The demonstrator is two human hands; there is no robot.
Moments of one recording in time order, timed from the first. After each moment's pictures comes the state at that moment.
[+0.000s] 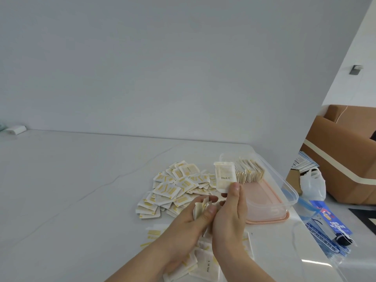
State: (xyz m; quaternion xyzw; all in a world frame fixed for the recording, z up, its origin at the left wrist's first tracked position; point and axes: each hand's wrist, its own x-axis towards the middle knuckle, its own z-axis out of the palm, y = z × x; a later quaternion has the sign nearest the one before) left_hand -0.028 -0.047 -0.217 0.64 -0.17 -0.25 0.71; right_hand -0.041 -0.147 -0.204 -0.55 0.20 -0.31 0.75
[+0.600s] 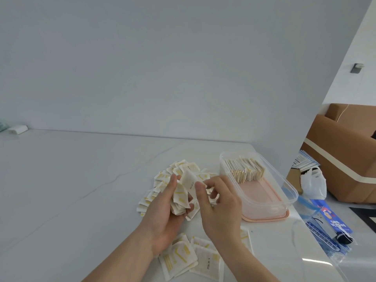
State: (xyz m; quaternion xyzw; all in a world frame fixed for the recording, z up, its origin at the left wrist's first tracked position) left_hand -0.002 -0.026 -0.206 0.43 -0.01 -0.22 0.88; right_hand -0.028 -0.160 -0.224 -0.81 0.02 -0.42 0.42
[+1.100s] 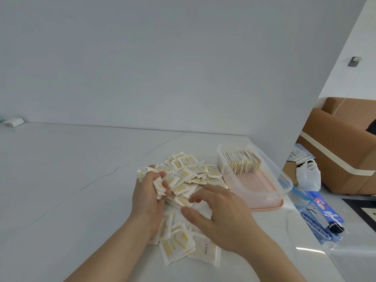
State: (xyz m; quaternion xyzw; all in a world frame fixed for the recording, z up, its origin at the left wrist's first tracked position) left_hand 0.010 -0.017 -0.206 0.41 0.11 -0.05 0.91; right_hand -0.070 -0.179 -0.190 -0.97 -0.09 -0.12 0.21
